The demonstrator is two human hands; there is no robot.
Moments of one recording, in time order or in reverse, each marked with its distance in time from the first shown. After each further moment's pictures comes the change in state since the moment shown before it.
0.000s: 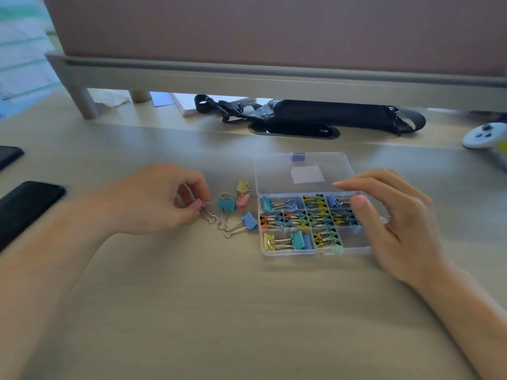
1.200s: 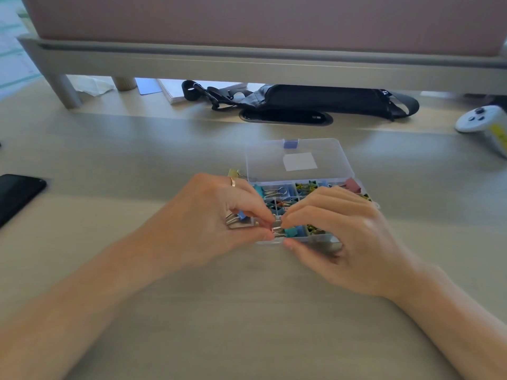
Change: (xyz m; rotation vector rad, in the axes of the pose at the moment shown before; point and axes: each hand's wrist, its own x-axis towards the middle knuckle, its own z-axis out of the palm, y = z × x) left_hand -0.013 0.067 0.049 -0.347 0.145 0.416; right_hand -0.009 -0.036 0.020 0.067 -0.233 -0.325
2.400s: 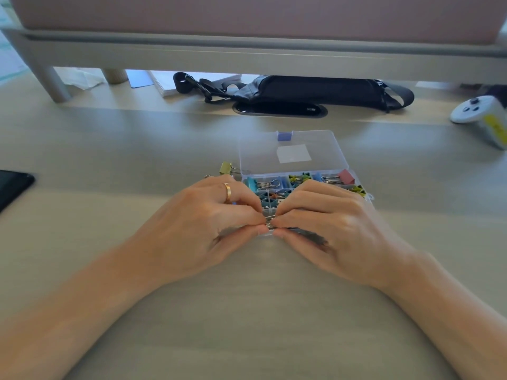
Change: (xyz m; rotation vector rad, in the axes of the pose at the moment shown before) left_hand -0.012 -0.012 0.015 0.314 0.083 0.295; right_hand 0.001 0.001 0.000 -0.073 -0.066 -0.099
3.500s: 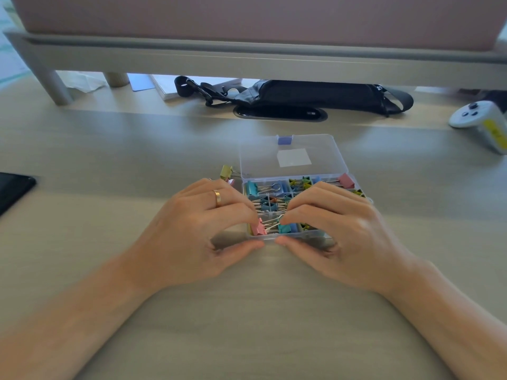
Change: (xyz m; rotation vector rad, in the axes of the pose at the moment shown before) left_hand -0.005 -0.002 0.005 0.030 0.141 0.020; right_hand -0.005 0.002 0.001 0.014 0.078 0.071
